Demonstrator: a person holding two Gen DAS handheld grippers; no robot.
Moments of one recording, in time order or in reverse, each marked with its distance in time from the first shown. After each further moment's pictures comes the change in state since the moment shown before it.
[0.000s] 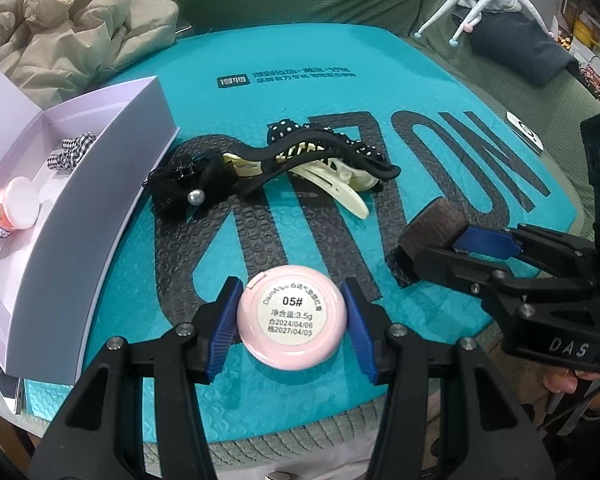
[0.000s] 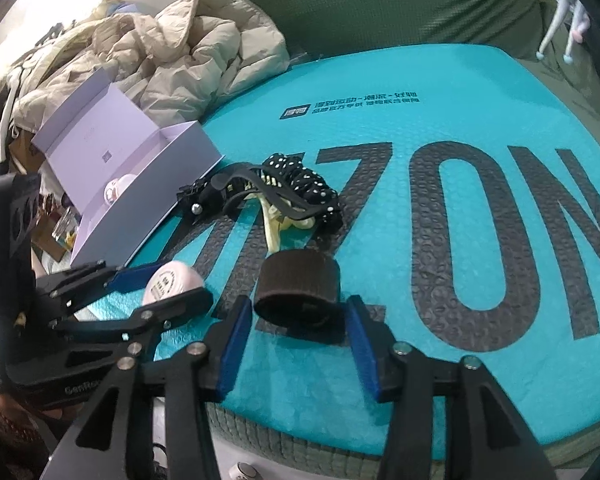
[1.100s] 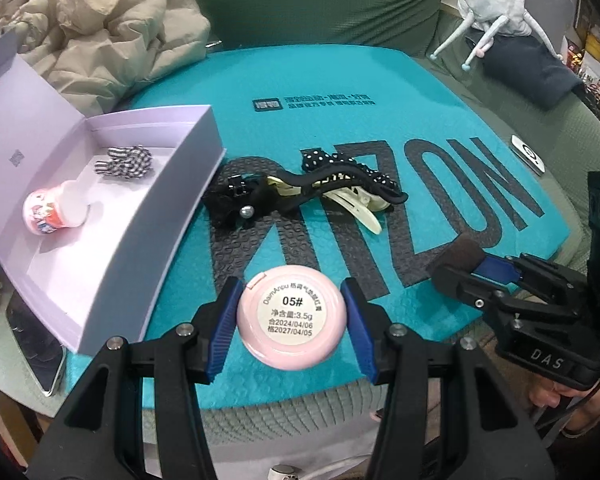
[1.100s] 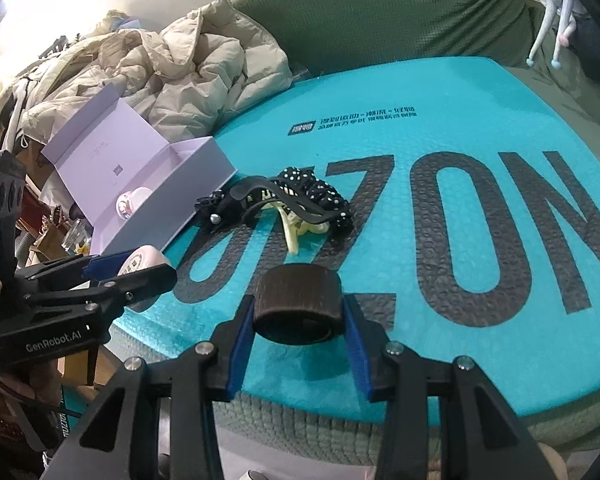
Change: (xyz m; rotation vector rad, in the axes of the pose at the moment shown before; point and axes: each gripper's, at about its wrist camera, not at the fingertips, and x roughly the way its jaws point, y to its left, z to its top) left arm -0.051 0.015 0.005 -0.043 -0.032 0.057; right arm -0.024 0.014 -0.009 0.010 -0.066 0.006
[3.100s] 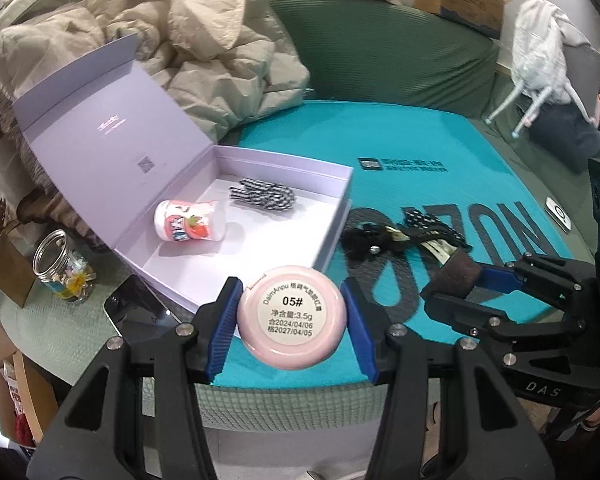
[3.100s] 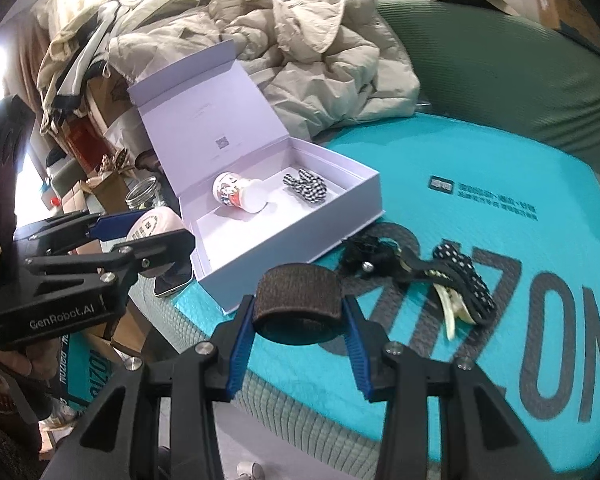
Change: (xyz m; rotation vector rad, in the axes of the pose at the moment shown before) left arm -0.087 0.100 -0.009 -0.136 -0.141 0.154; right arm 0.003 0.145 0.041 -0.333 0.053 0.111
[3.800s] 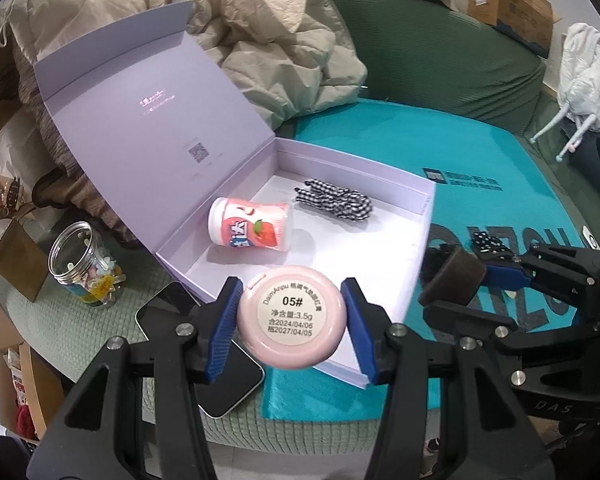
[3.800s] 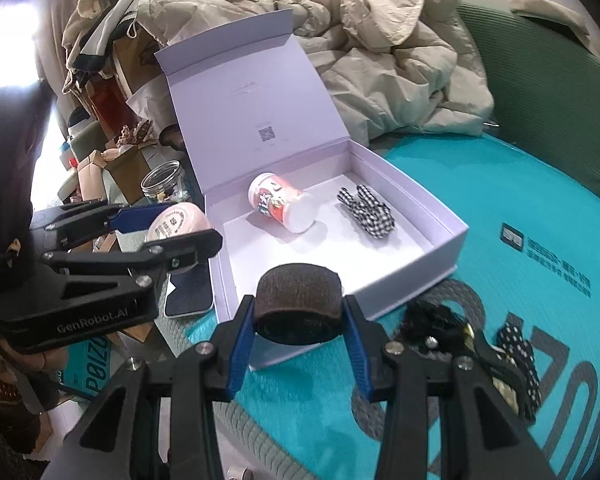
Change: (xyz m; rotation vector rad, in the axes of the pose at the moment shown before) left arm 0.037 0.067 0.014 -0.086 0.022 0.076; right arm 0.070 0.042 0.056 -0.148 0.073 0.084
